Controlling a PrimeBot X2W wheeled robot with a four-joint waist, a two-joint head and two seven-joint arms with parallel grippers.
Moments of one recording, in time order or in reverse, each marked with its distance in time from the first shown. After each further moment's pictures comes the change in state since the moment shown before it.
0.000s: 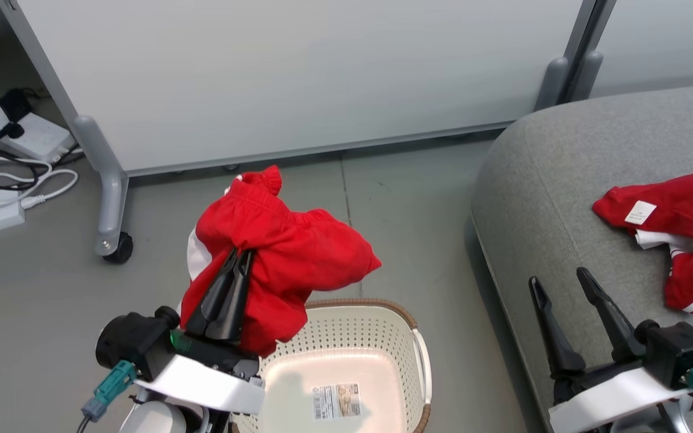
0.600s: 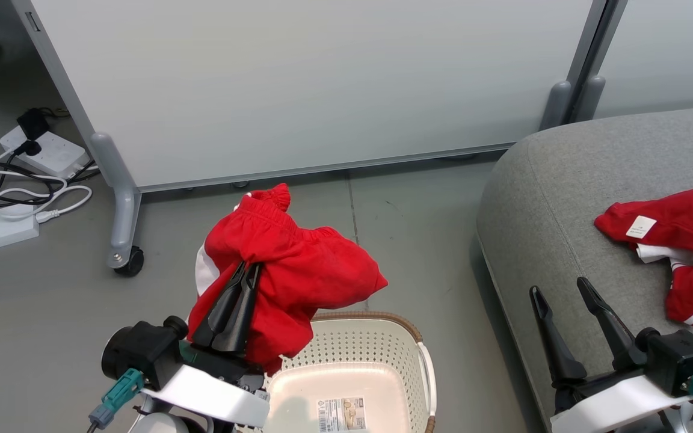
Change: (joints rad) left arm 0.034 0.009 -0.024 -0.025 -0.004 0.014 0.030; right arm 0.030 0.000 -0.002 -0.011 0.010 0.000 0.016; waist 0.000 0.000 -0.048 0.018
